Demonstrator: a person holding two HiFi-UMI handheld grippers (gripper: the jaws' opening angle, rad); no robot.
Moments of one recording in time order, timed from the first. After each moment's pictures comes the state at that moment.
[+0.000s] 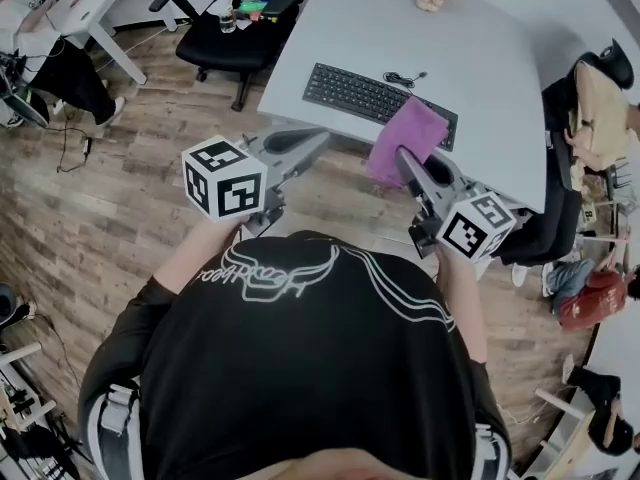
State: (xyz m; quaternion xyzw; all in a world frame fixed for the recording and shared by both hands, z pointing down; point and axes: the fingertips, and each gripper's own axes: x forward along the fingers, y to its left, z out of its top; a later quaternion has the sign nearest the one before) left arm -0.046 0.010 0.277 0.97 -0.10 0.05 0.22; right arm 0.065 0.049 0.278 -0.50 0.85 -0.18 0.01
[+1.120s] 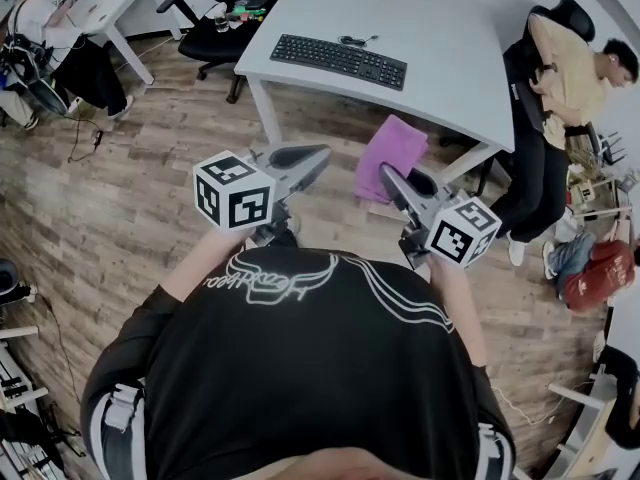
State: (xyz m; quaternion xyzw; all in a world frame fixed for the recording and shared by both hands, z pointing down) left arm 0.013 0.291 0.267 0.97 -0.11 0.07 0.20; right arm 0.100 0.327 0.279 -0.47 0.86 -0.18 0.03
